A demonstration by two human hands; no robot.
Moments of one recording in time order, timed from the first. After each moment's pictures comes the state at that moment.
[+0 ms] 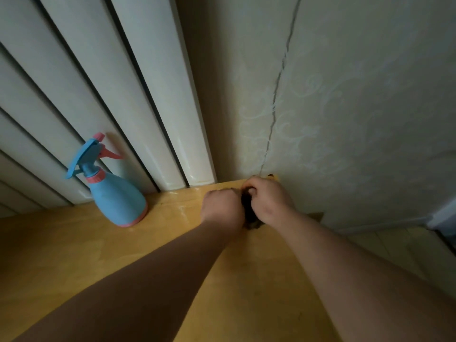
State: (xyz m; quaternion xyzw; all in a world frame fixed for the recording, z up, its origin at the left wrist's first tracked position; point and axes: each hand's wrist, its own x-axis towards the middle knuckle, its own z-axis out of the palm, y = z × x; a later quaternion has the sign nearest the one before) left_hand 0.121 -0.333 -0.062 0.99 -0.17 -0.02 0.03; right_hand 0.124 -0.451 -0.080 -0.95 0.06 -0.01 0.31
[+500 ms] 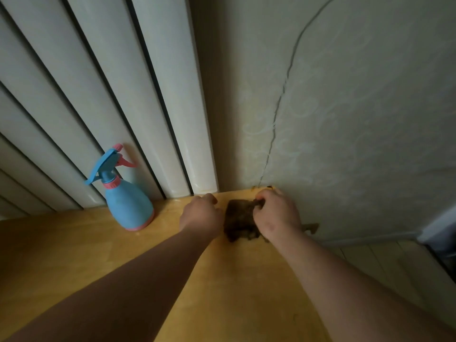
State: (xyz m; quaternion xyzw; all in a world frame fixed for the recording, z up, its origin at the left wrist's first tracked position) left_hand 0.123 -0.285 -0.059 0.97 0.03 -0.06 0.23; right_hand 0.086 -0.446 -0.045 -0.96 0.14 -0.05 0.25
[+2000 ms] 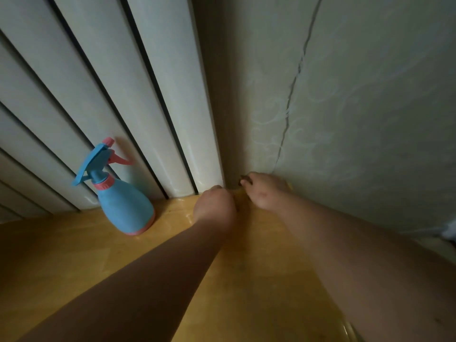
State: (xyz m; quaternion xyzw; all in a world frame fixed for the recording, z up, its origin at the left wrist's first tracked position) left_hand 0.157 -0.302 -0.073 0.99 -0.06 -0.04 0.08; right_hand 0.191 -0.442 -0.094 -0.98 0.01 0.05 0.18
